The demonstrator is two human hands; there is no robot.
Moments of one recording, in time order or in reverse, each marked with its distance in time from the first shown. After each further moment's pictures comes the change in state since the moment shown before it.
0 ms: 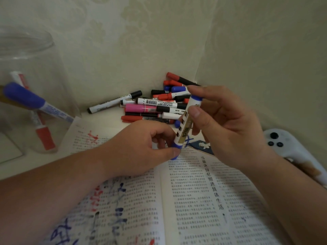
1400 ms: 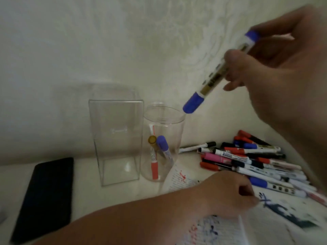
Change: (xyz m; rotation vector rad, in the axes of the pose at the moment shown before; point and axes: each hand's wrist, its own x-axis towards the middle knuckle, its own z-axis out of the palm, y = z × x) left_hand -0.003 0.002 -0.021 -0.087 -0.117 -0.152; right_hand 0.155 -0.140 0.094 -0.081 0.096 -0.137
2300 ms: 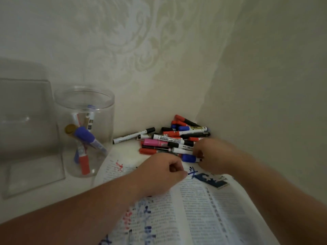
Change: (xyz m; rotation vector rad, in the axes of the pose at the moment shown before) left_hand 0.008 -0.012 0.015 -0.058 0.159 0.024; right_hand -0.102 0.122 -0.091 -1.220 -0.910 0.652
